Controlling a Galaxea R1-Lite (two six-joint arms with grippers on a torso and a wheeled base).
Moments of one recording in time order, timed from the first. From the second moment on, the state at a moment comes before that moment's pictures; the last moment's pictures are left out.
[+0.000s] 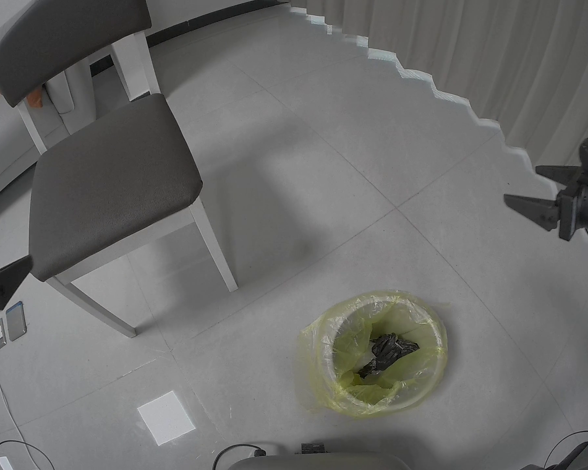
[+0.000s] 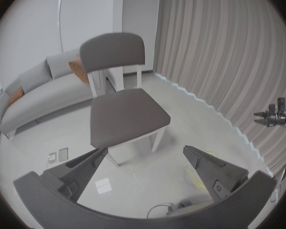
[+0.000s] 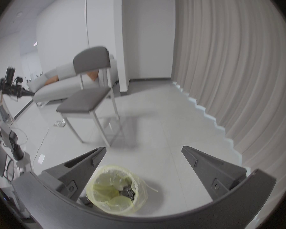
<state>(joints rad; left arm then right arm) -0.15 0.70 -0.75 0.25 0.13 -0.09 0.13 1.22 -0.93 -0.12 0.27 -0.23</state>
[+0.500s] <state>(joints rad) -0.08 0.14 -0.72 0.70 0.15 -0.14 0.10 0.56 -0.57 -0.13 0.24 0.00</state>
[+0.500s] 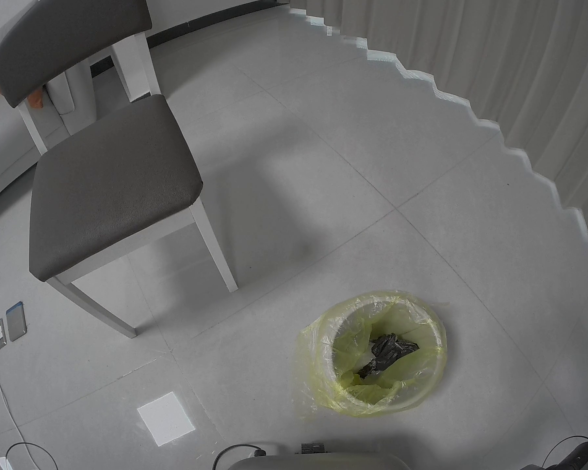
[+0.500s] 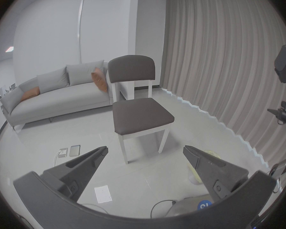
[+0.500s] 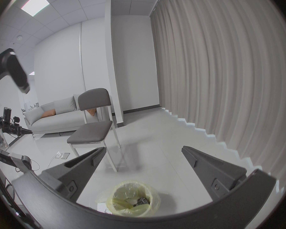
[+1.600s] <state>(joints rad) -0.06 0.01 -0.03 -0.20 0.38 -0.08 0.09 0.09 -0.02 -0.09 0.00 -0.10</state>
